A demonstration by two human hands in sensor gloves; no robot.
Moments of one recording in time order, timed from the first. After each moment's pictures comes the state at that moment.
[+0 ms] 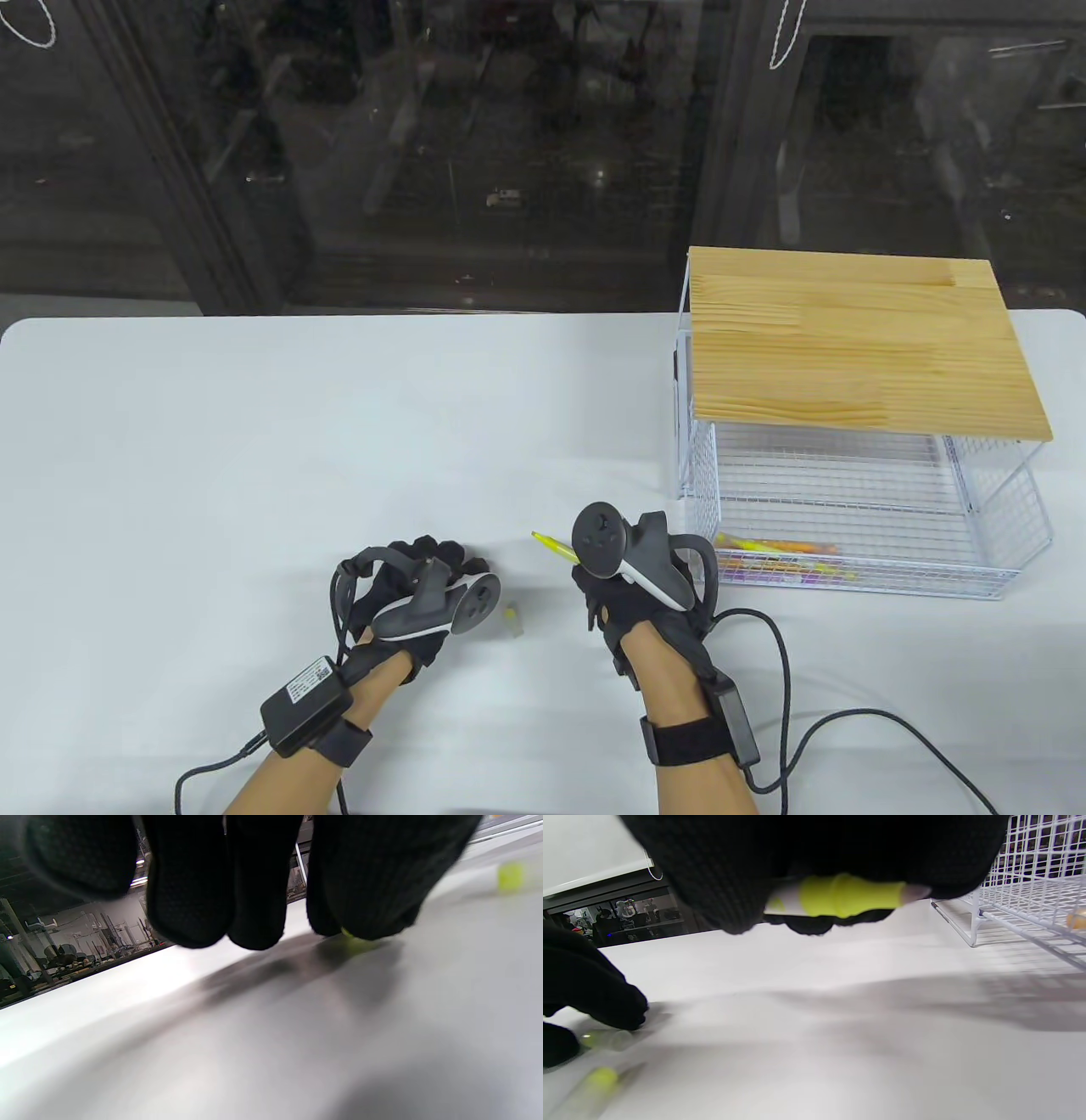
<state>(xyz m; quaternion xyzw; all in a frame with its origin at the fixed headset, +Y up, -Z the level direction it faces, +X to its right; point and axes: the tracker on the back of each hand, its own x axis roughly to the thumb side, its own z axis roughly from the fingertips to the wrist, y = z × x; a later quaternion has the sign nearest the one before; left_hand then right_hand) -0.159 -0.745 -0.345 0.04 -0.24 -0.17 0.96 0.050 -0.704 -0.349 0.05 0.03 0.99 0.11</state>
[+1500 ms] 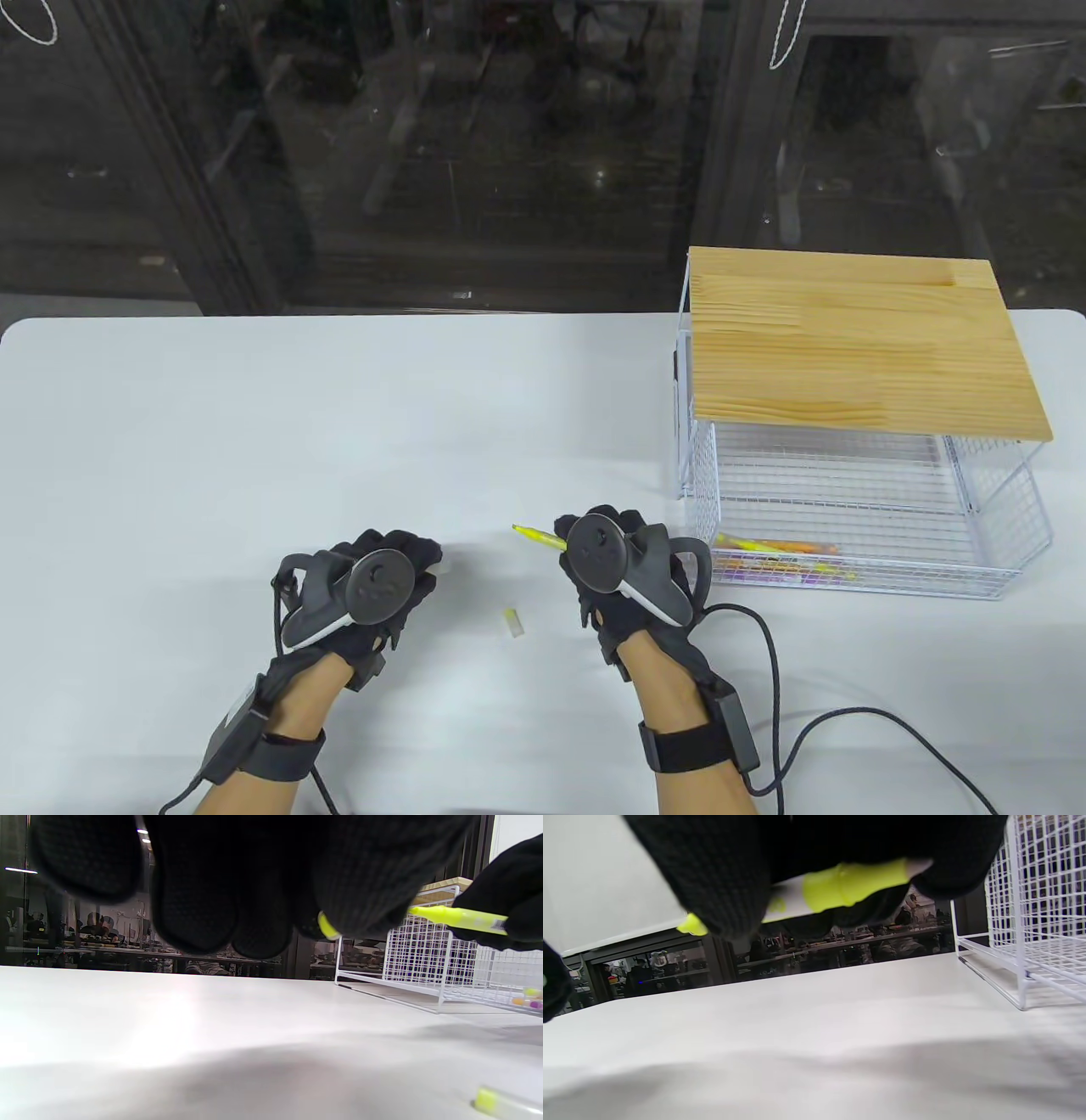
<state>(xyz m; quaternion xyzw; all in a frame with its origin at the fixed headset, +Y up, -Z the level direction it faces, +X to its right) -0.227 -0.695 -0.330 0.09 -0.18 0.05 0.98 0.038 -0.686 -0.335 0.09 -0.09 0.98 0.13</state>
